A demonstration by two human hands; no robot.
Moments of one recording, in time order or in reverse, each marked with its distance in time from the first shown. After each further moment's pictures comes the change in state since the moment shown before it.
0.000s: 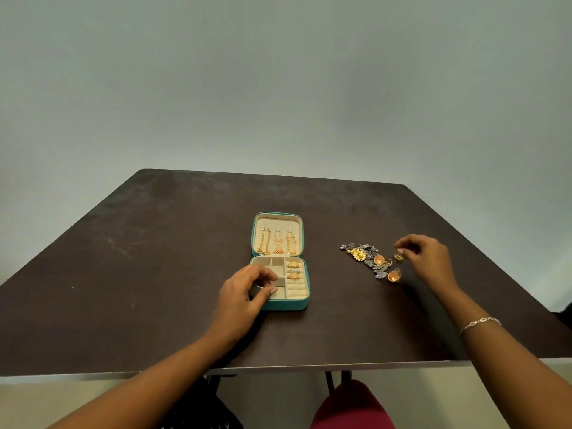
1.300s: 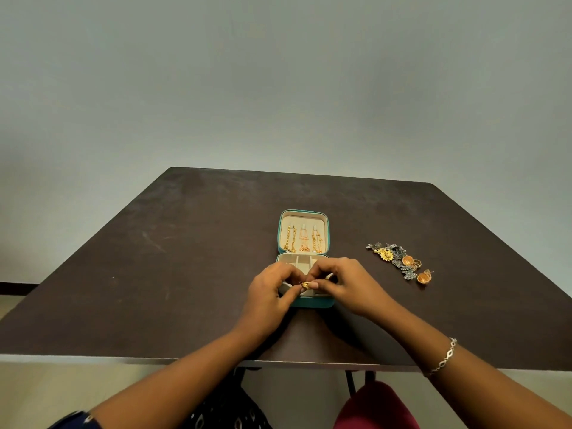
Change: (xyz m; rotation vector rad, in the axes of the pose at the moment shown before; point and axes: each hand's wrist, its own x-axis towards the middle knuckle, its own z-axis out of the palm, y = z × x) left_hand -0.001 0.001 -0.001 0.036 -0.002 0.055; right_hand -0.079 -0.152 0.057 0.177 -0.622 -0.406
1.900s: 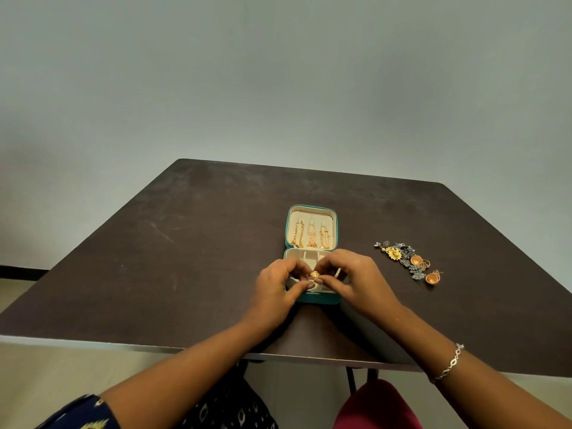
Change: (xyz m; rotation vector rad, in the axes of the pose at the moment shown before) left_hand 0.000 0.002 0.000 -0.058 -0.006 -0.087; right_hand -0.007 0.000 0.003 -0.137 0.173 -0.151
